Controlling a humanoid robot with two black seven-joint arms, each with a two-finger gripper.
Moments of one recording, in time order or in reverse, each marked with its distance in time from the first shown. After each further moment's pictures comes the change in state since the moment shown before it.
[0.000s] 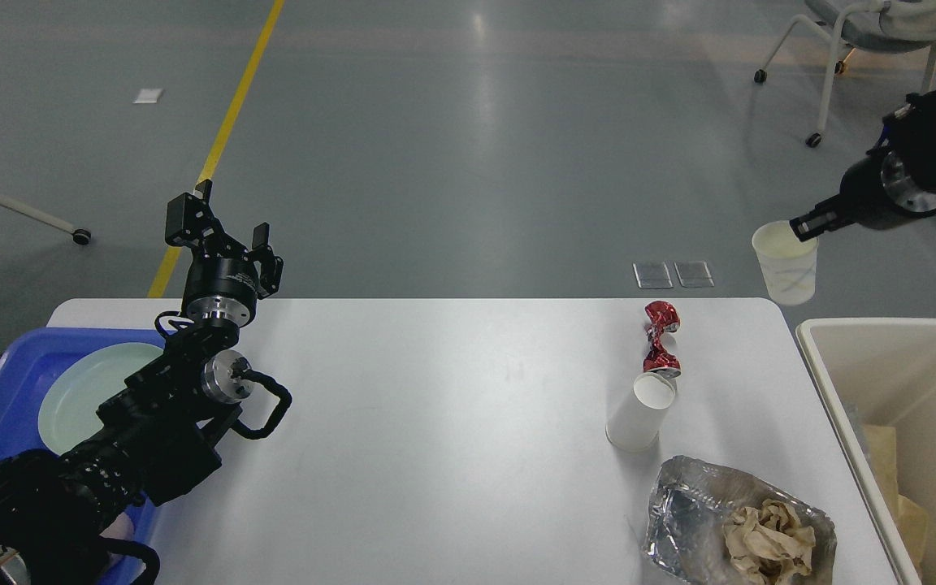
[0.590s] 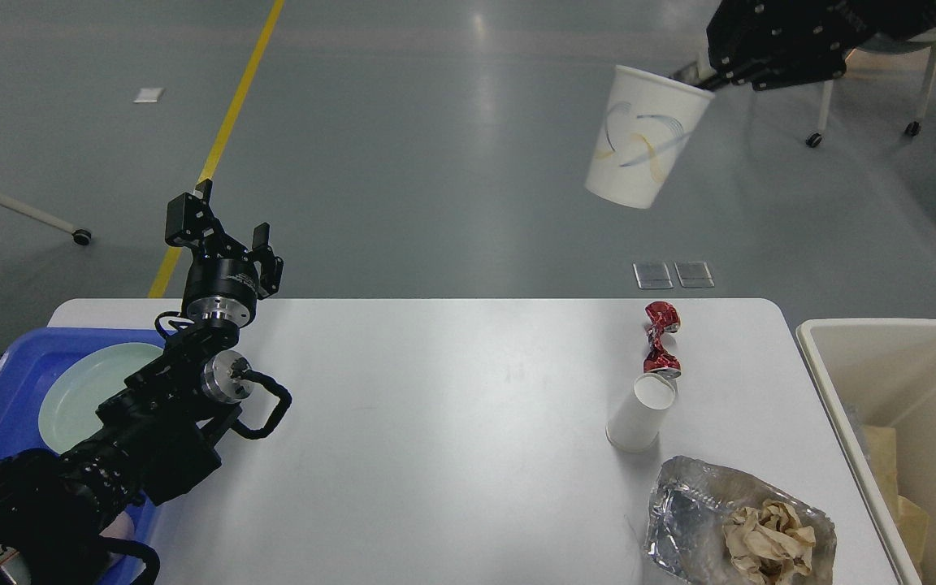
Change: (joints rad) left arm 0.000 0.000 0.000 0.000 0.000 0.000 0.000; right arm 0.641 -0.099 0.352 0.359 0.069 0.618 0.175
